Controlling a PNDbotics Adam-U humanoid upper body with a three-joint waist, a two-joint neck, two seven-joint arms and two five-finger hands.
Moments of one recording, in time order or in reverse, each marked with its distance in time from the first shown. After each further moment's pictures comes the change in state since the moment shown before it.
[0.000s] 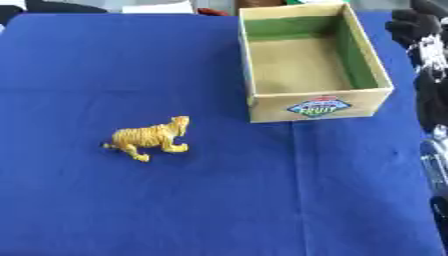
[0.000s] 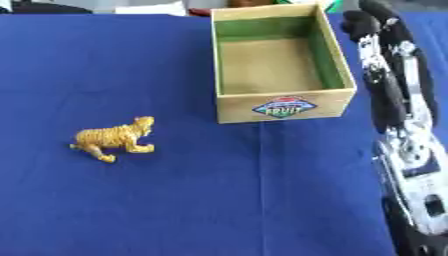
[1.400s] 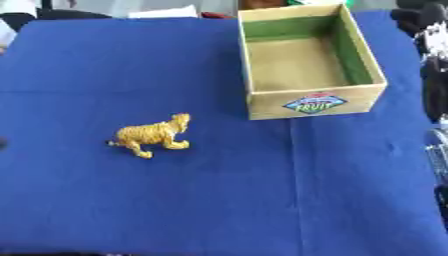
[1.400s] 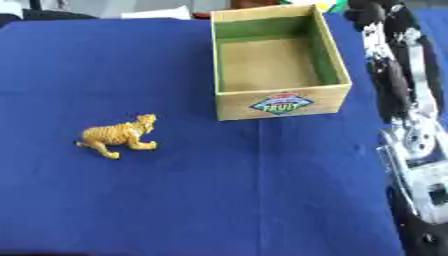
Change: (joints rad) left arm -0.002 0.632 -0.388 0.034 -0.366 0.419 -0.357; right arm 0.001 -0.025 0.008 0.000 0.018 0.001 0.006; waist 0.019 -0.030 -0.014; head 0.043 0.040
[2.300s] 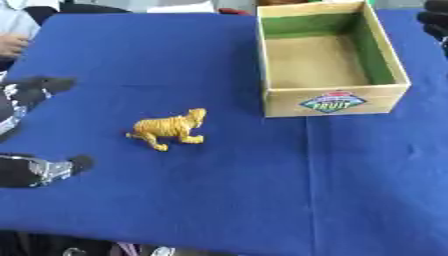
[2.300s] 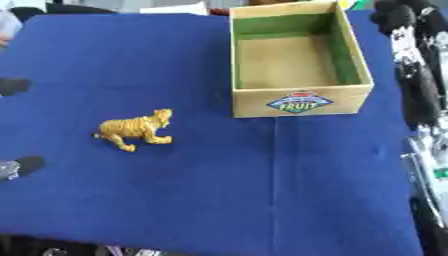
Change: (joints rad) left arm -0.215 0.006 -0.226 -0.037 0.184 0.080 -0.260; right arm 0.012 0.000 0.012 0.000 -0.001 0.007 0.011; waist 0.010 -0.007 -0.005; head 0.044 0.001
